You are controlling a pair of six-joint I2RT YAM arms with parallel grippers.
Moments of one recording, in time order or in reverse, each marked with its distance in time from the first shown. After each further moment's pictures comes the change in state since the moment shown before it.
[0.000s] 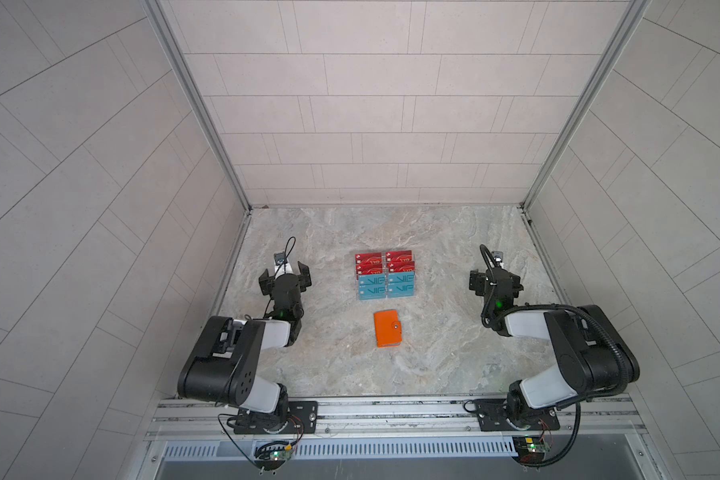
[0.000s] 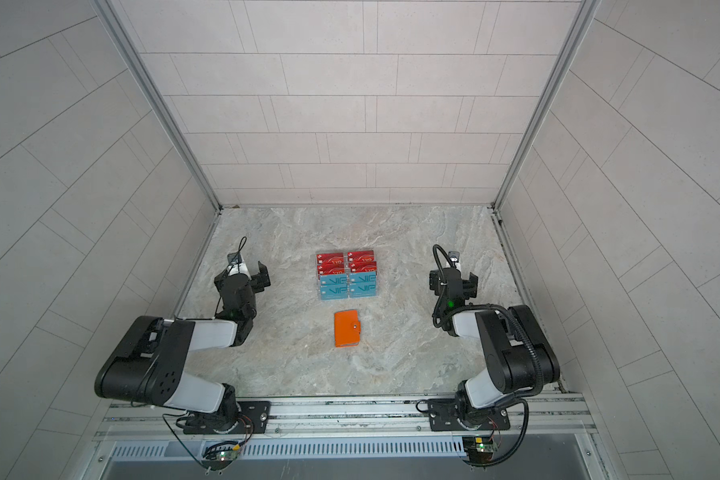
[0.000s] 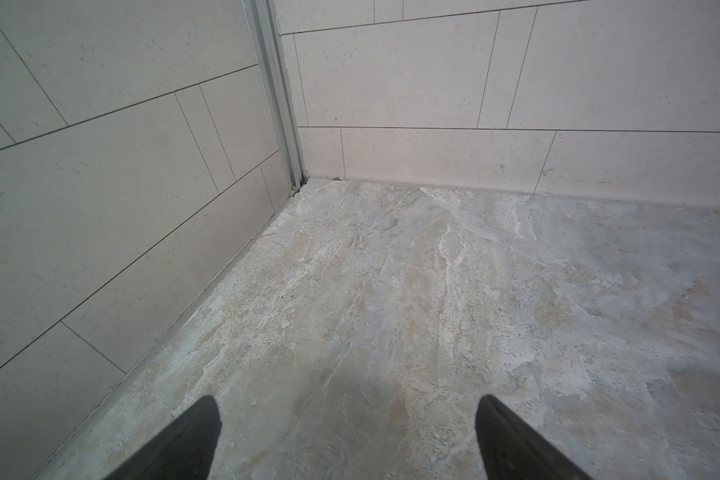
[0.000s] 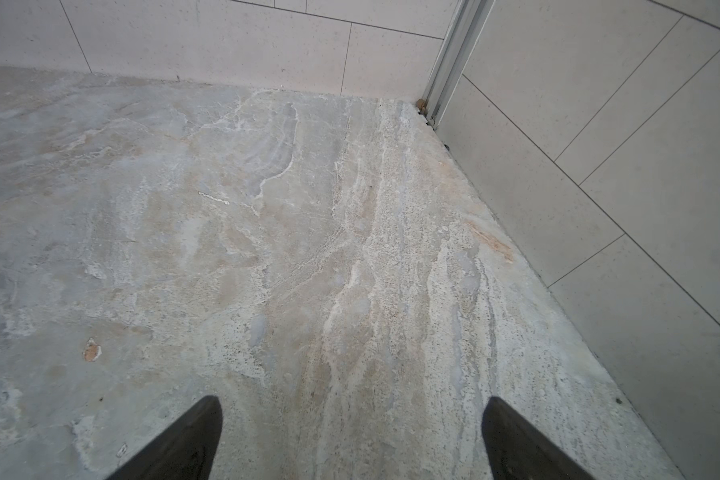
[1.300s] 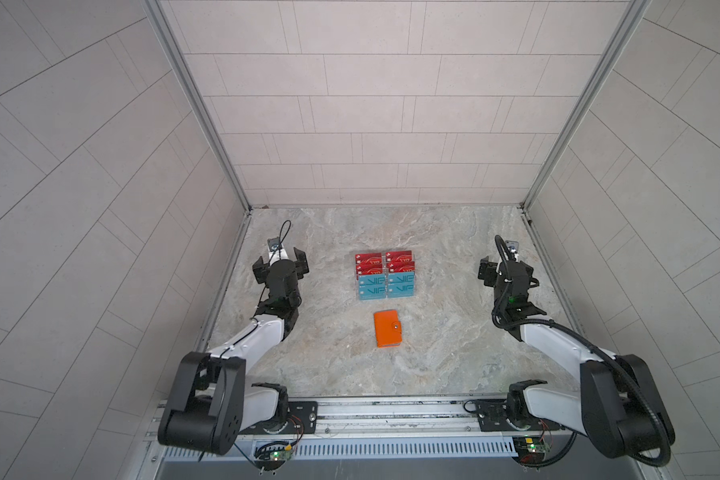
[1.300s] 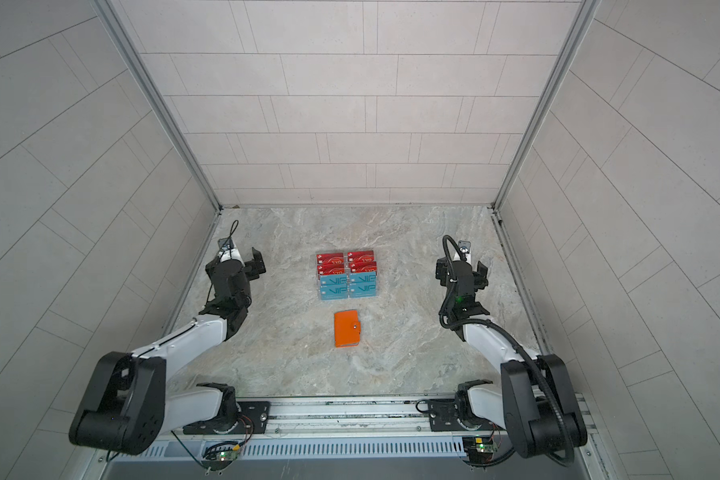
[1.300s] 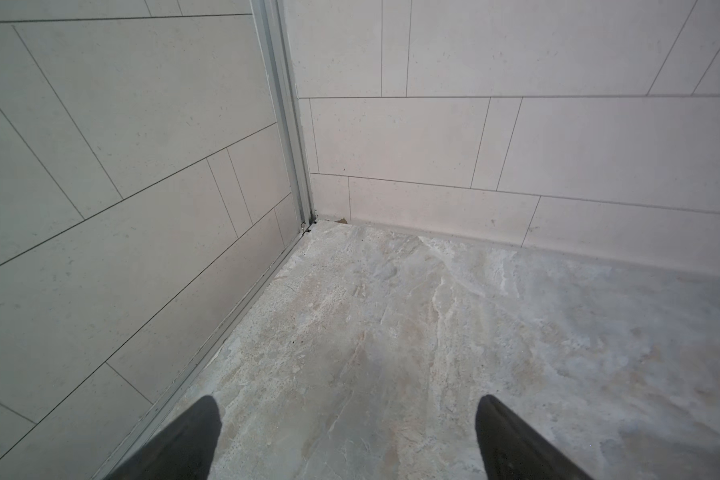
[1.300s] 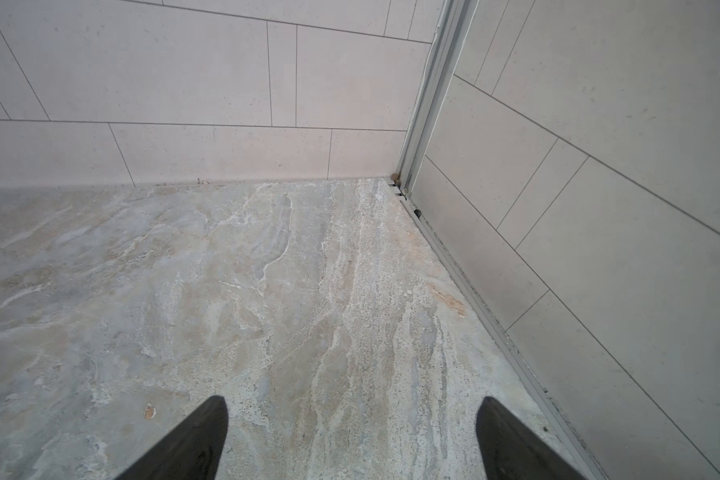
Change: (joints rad) left arm -0.021 -0.277 0.201 -0.439 -0.047 -0.050; right arm -0.002 -0.351 0.103 -0.323 0.007 0.014
